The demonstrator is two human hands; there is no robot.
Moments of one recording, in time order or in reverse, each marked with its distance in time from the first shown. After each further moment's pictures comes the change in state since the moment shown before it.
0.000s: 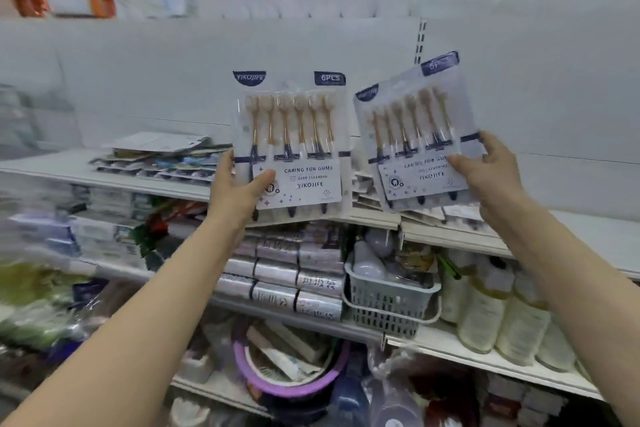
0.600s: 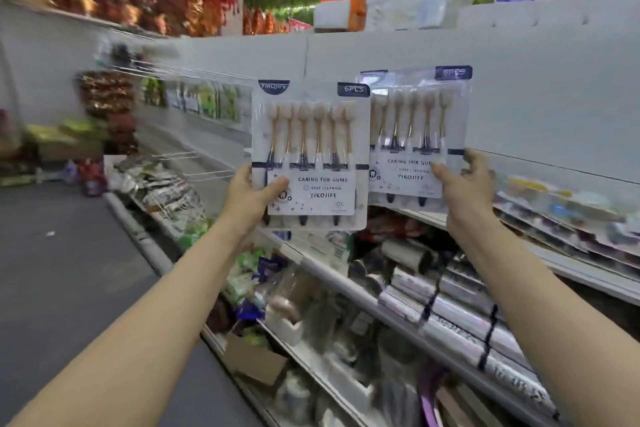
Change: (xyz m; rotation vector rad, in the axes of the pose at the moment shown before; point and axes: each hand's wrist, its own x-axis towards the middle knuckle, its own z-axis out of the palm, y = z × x) left_hand 0.073 -0.003 -0.425 0.108 0.348 0.083; right_hand -0.093 0.003 0.513 0.374 -0.293 0.088
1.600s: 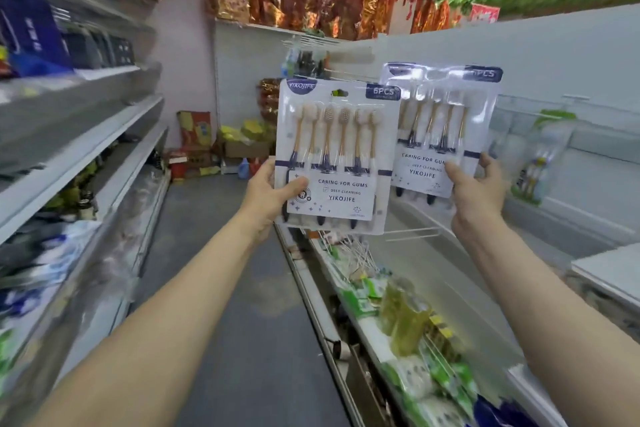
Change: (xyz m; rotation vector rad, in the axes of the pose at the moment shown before) left_hand 0.468 -0.093 -0.515 0.111 0.309 0.023; right_hand 0.125 0.262 0.760 0.186 -0.247 0.161
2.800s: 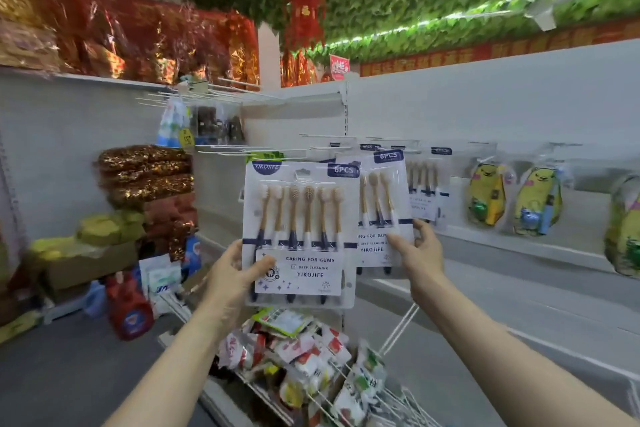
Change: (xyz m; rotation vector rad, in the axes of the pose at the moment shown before) left_hand 0.780 -0.265 -0.158 -0.098 -0.436 -0.077; right_hand 0.384 0.351 0.514 -0.215 0.252 -0.018
